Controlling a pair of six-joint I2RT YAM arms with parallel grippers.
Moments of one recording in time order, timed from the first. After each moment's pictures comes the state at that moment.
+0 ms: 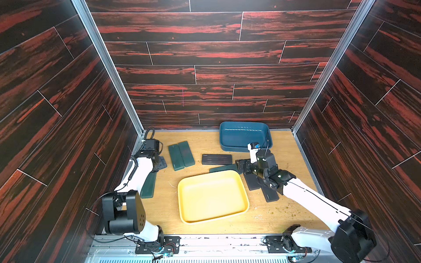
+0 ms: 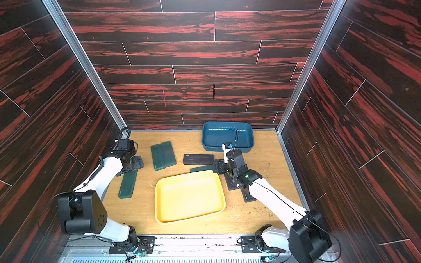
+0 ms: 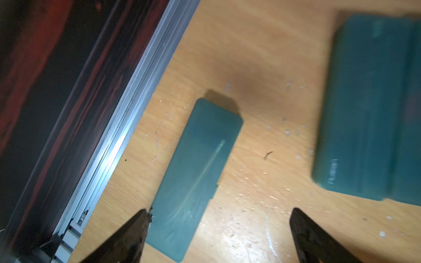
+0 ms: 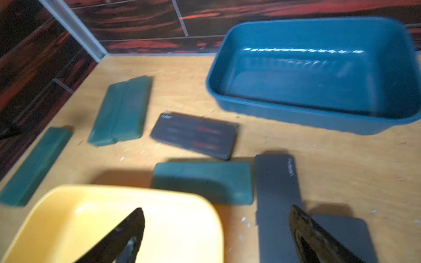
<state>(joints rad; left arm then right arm) 0.10 1.55 1.17 -0.81 -0.27 -0.35 0.60 1.21 0.83 -0.17 0.05 0.32</state>
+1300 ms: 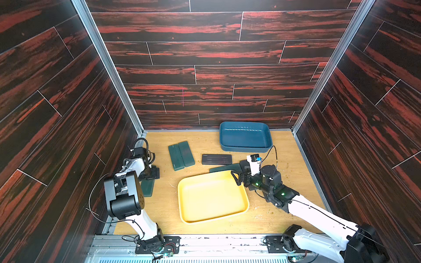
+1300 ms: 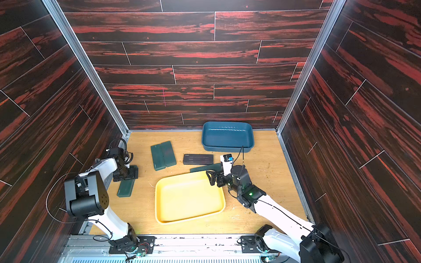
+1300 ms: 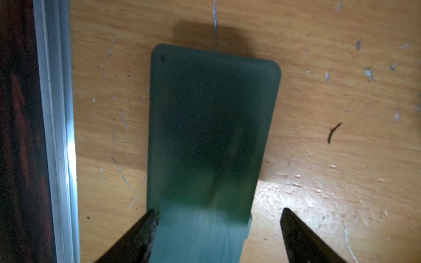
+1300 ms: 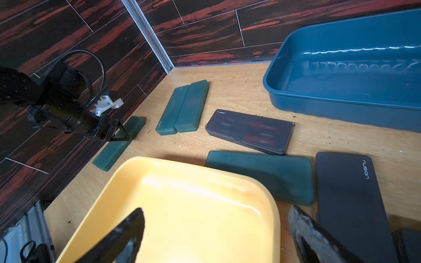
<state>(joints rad) 0.31 1.75 1.11 -0.67 -0.04 0.10 0.67 1.07 0.58 0.13 -0.09 0.36</state>
